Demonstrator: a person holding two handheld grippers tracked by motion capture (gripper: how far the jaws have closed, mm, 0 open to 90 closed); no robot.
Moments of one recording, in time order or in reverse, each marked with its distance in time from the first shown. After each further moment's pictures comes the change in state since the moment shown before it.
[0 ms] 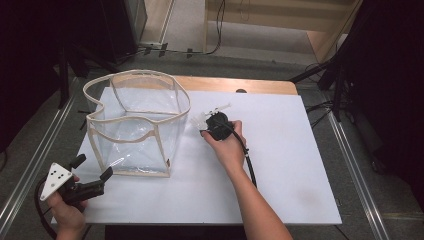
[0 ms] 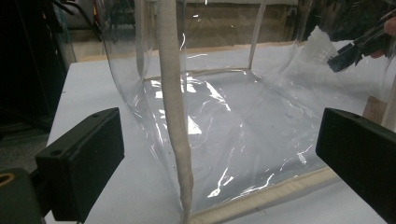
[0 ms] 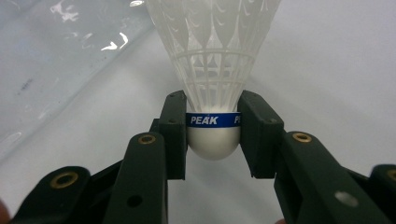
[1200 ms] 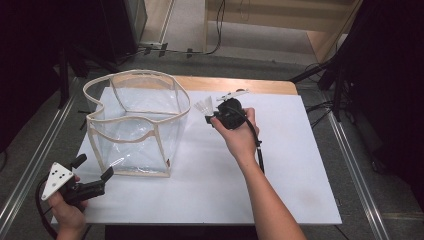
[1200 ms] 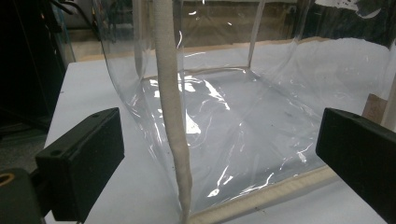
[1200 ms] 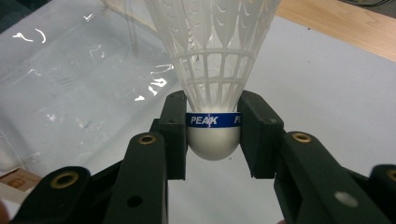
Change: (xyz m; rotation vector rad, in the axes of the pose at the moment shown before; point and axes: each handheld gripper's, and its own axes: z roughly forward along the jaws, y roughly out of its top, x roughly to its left) left arm 0.000 0.000 0.001 0.004 -0.003 0.002; right arm -0.011 0.023 -0.065 -0.126 0.052 0.022
